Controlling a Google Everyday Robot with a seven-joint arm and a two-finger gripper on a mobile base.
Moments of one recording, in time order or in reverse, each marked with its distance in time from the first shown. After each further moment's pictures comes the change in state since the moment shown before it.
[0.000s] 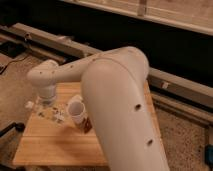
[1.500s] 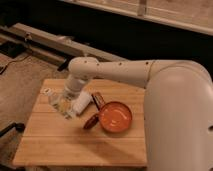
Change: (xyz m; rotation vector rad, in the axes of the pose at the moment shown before) arm 0.060 0.004 -0.056 -0.019 -0.326 0.088
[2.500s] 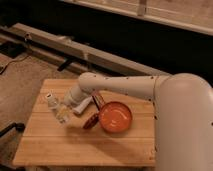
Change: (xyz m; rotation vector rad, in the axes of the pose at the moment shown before) arm -0.004 -0.004 0.045 0.056 -0.239 -0.048
